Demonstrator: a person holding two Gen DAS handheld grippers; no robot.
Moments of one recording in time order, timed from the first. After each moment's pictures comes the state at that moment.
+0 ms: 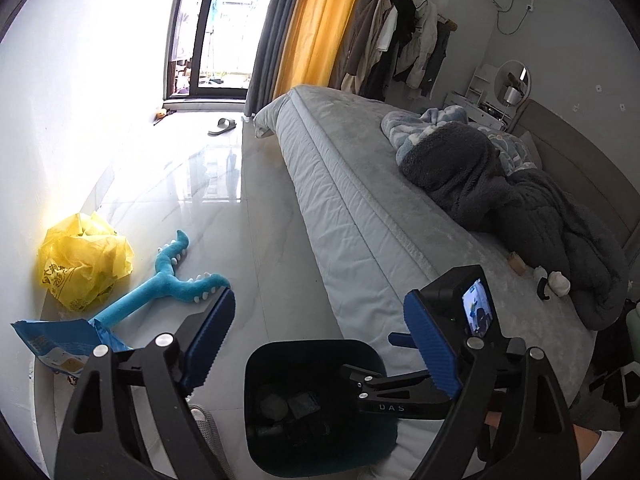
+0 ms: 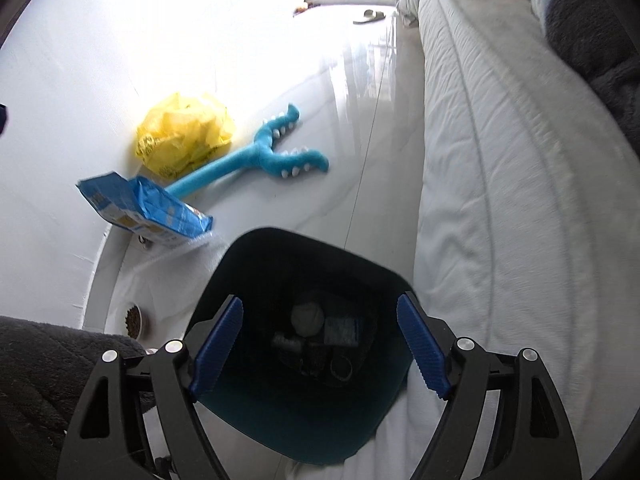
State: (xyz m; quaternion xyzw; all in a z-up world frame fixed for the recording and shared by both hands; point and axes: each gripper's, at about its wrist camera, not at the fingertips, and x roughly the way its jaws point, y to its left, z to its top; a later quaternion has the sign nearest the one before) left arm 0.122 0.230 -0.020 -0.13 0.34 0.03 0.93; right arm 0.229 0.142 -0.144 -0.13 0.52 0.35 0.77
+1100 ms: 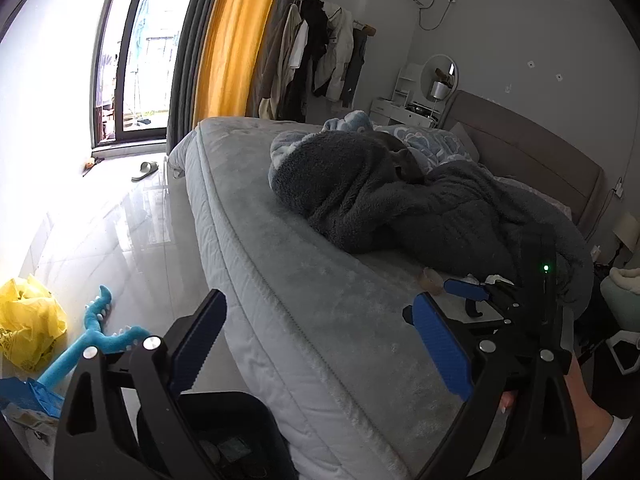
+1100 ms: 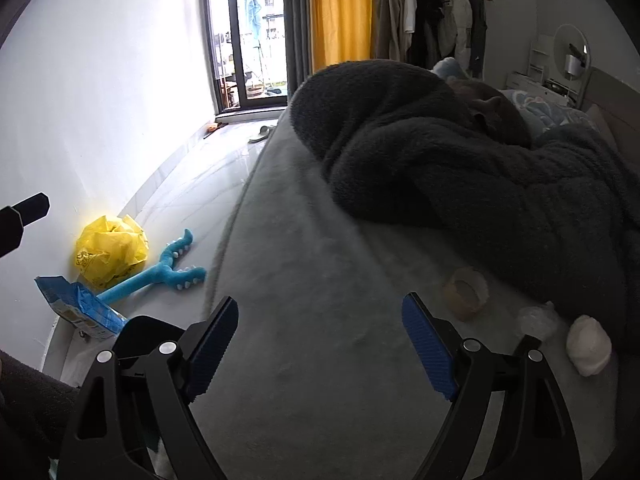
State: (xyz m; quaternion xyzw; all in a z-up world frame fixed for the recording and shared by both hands) left arm 0.185 0.083 0.003 -0.09 0.28 -0.08 0.95; right arm 0.278 -0.088 -0.050 -0.07 0.36 0.22 0.90
